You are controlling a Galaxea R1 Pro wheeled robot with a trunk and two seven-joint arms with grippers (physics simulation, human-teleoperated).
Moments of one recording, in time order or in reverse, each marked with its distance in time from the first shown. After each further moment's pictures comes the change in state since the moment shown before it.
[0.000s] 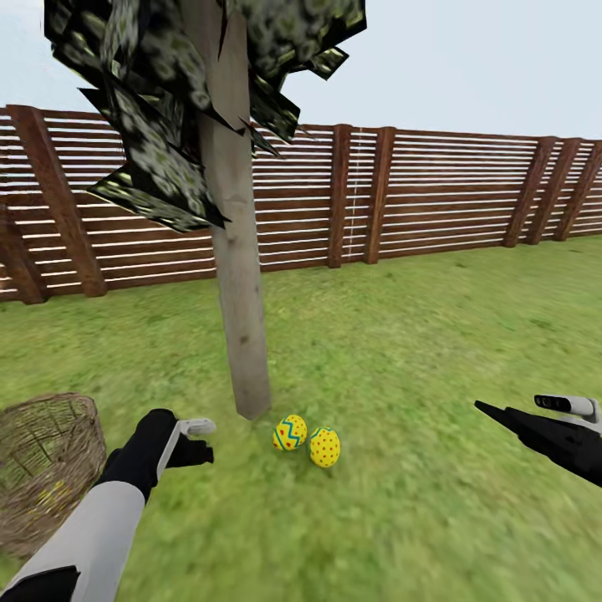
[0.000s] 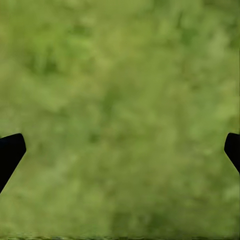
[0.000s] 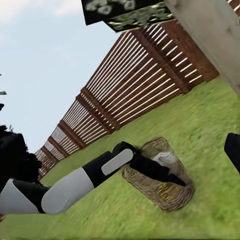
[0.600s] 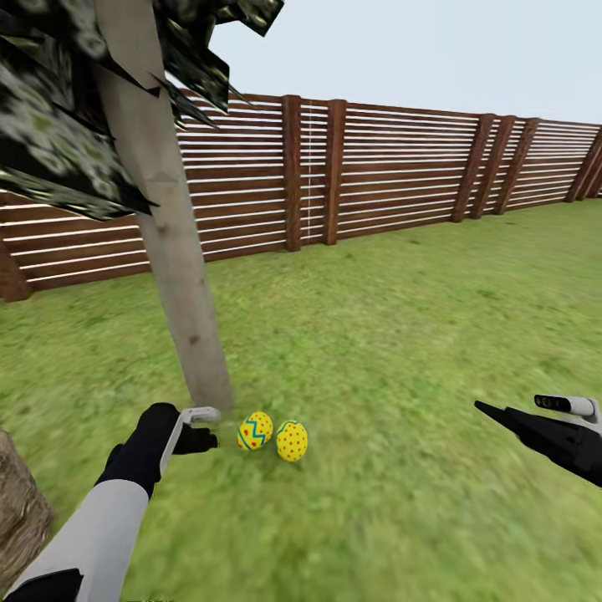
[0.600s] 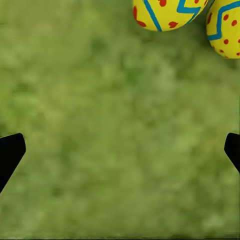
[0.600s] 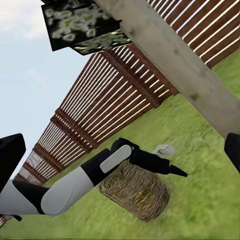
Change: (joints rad) left arm 0.001 -0.018 0.000 -0.062 0.000 -0.046 0.004; right arm 0.000 0.001 0.000 -0.001 0.001 0.000 0.000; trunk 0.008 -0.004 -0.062
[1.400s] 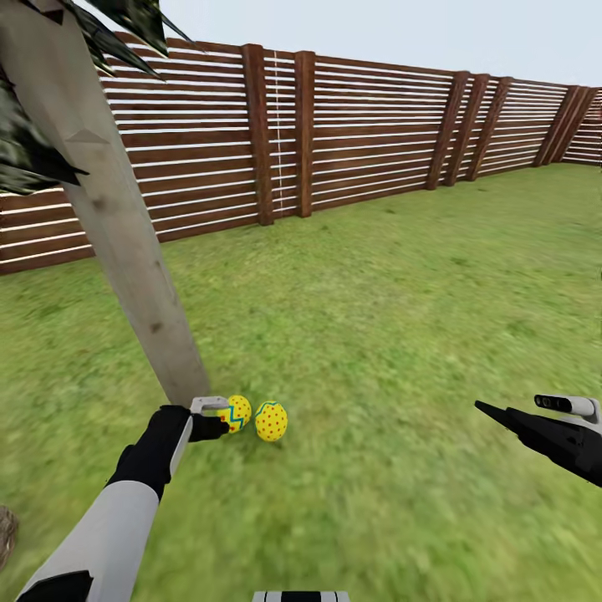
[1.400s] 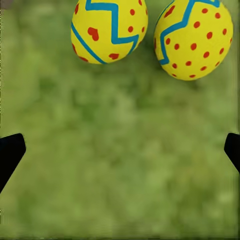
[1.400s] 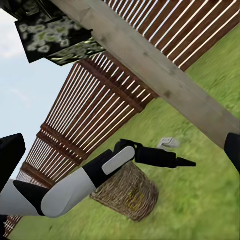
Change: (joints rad) left arm 0.004 -0.039 -0.004 0.000 -0.011 -0.207 0.000; right arm 0.000 0.001 -0.001 0.000 0.000 0.000 0.008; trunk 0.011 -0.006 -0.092
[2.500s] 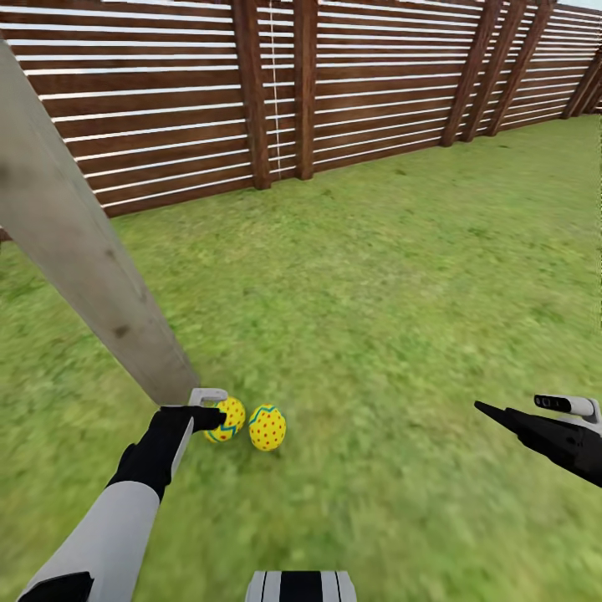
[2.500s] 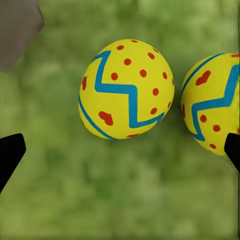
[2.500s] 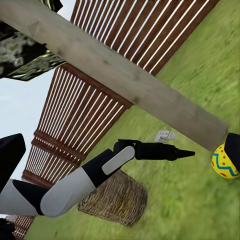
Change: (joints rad) left arm 0.003 -0.004 -0.001 -0.005 -0.067 -0.166 0.018; right arm 0.000 -0.002 0.002 0.000 0.004 0.000 0.001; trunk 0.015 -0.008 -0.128
